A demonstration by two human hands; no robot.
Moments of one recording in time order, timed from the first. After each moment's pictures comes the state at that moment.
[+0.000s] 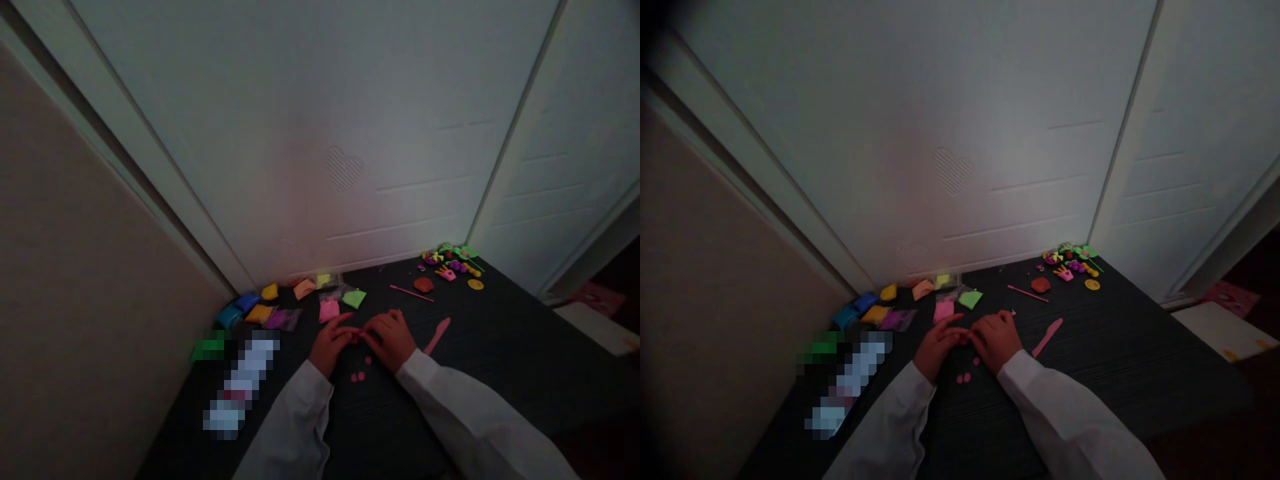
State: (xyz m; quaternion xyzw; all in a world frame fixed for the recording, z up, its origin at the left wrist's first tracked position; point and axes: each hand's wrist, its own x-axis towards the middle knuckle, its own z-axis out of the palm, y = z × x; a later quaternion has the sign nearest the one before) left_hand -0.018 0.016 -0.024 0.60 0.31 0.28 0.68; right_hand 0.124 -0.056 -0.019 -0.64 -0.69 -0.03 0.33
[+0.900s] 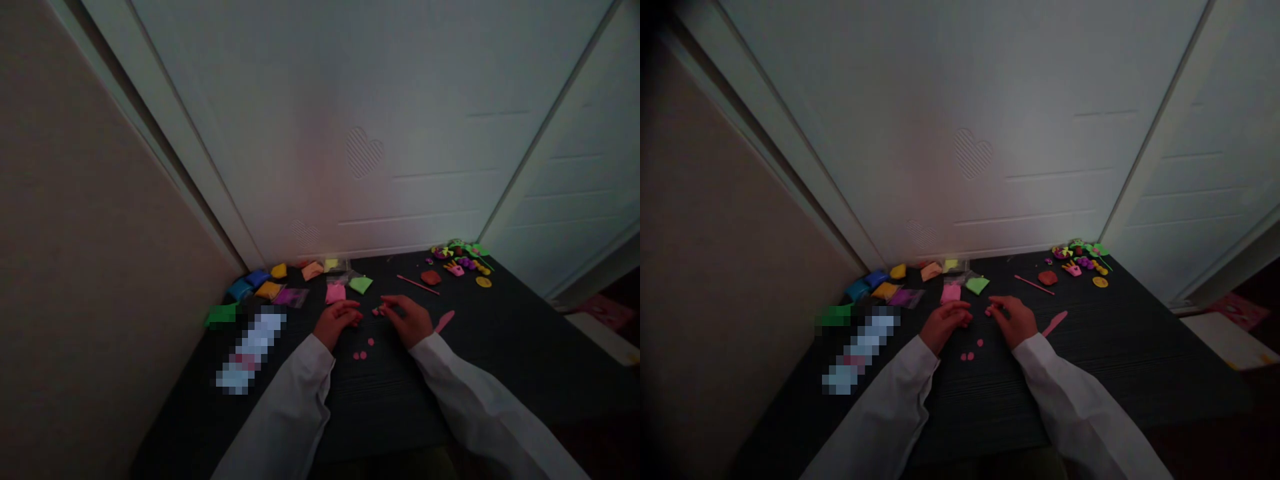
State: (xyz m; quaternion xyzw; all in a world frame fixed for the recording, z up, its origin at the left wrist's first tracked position) left_hand -0.018 0.025 -0.036 0.58 0.30 0.31 0.70; right_hand 0.148 -0.057 -0.024 -0.64 -0.61 0.04 0.47
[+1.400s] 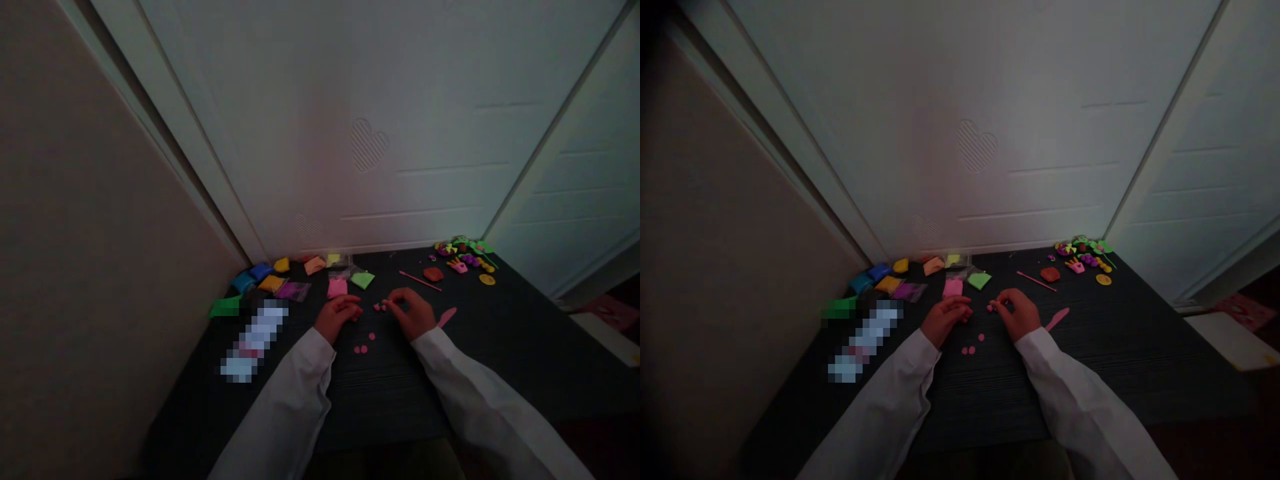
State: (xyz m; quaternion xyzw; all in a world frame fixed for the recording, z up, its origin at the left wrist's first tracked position) left_hand -0.018 0.025 -0.036 0.58 0.30 0.32 0.69; right_hand 0.151 -0.056 -0.019 -0.64 -0.59 0.03 0.49
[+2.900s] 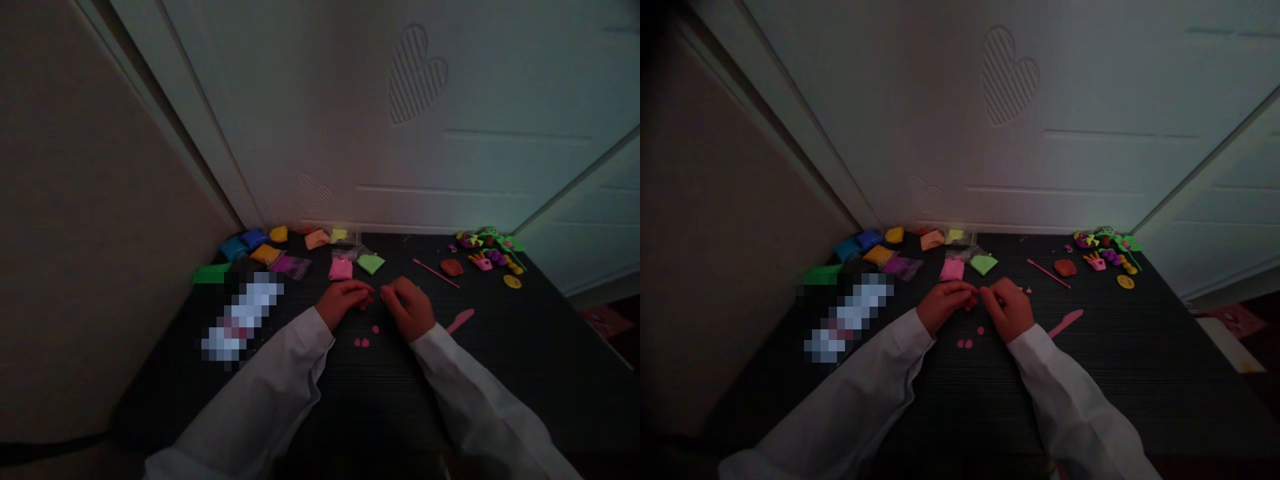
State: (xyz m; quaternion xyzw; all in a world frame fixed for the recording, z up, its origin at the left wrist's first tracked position) left_hand -0.010 0.029 -0.030 0.54 0.29 0.28 0.74; right_hand 0.133 -0.043 -0.006 -0.61 -0.67 0.09 0.42
